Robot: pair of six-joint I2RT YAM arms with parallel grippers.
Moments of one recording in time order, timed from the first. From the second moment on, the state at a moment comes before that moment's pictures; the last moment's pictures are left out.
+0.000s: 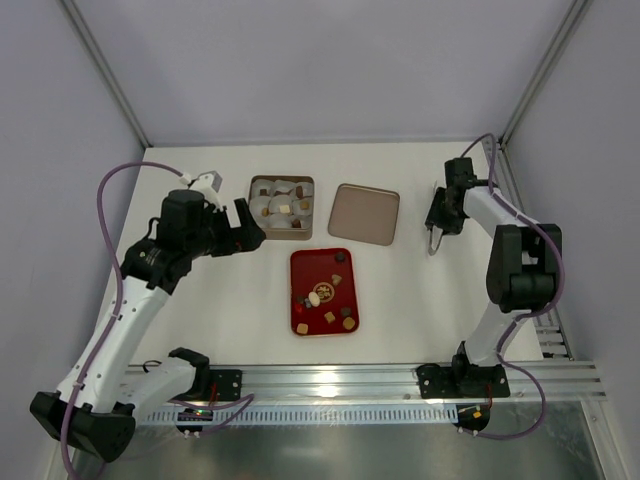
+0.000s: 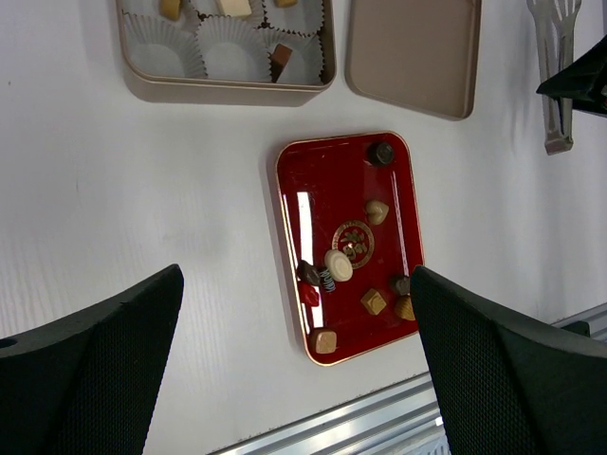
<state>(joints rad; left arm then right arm) -0.34 0.98 1.11 -0.75 0.11 -0.45 0.02 1.76 1.26 -0.60 0.08 0.36</state>
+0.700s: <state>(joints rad) -0.34 0.98 1.07 -0.75 0.11 -0.45 -0.01 1.88 1.27 -0.59 0.04 0.36</state>
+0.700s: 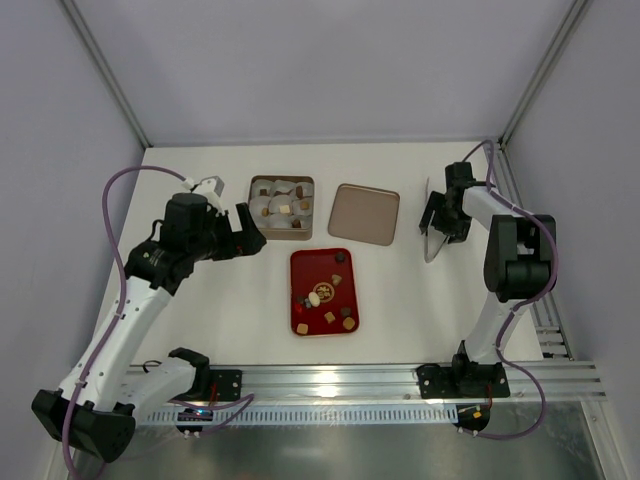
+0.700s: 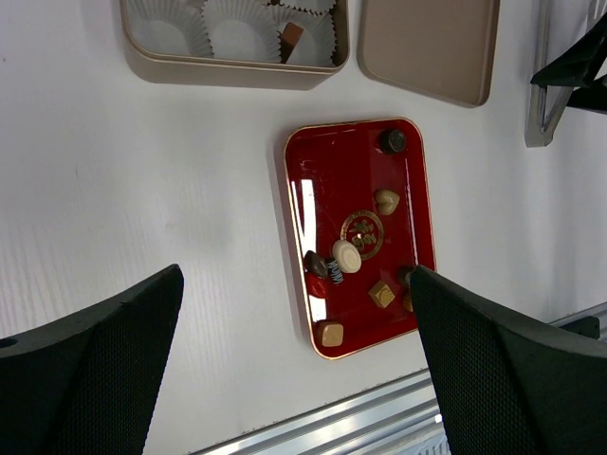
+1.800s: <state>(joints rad) -0.34 1.17 1.09 -0.62 0.24 -0.51 0.20 2.00 1.55 -0.67 -0.01 0.42</state>
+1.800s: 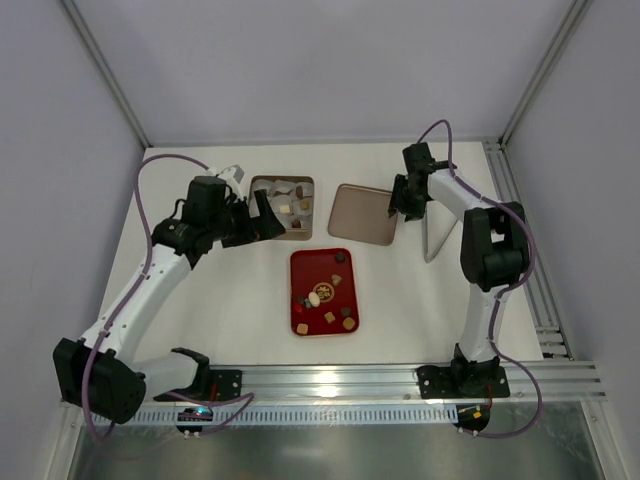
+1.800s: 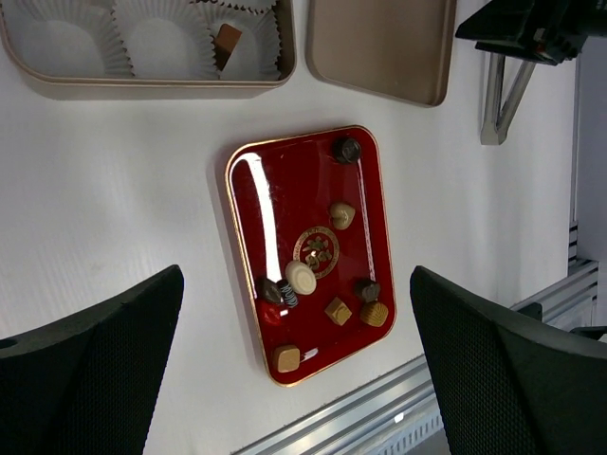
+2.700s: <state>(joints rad) -0.42 1.51 1.29 -0.46 0.33 -0.57 0.20 2.13 1.59 -0.61 -0.05 0.42</state>
